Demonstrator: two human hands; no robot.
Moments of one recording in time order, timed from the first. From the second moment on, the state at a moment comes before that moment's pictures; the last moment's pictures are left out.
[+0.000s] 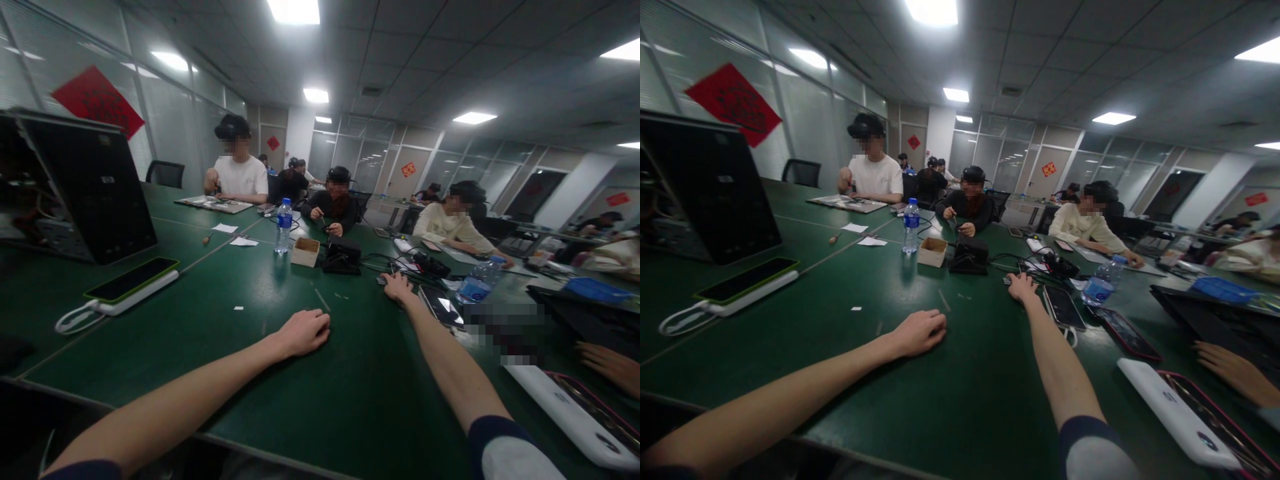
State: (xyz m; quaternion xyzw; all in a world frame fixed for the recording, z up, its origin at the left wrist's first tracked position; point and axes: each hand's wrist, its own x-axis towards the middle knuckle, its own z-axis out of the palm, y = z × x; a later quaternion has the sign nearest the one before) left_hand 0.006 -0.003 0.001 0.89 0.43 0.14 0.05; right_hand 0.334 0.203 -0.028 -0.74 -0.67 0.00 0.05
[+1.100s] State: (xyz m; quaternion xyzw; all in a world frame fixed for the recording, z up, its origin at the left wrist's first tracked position) left_hand 0.006 -0.005 0.004 0.90 0.42 0.12 0.03; right_hand 0.332 0.201 -0.026 -0.74 -0.67 -0.01 0.04
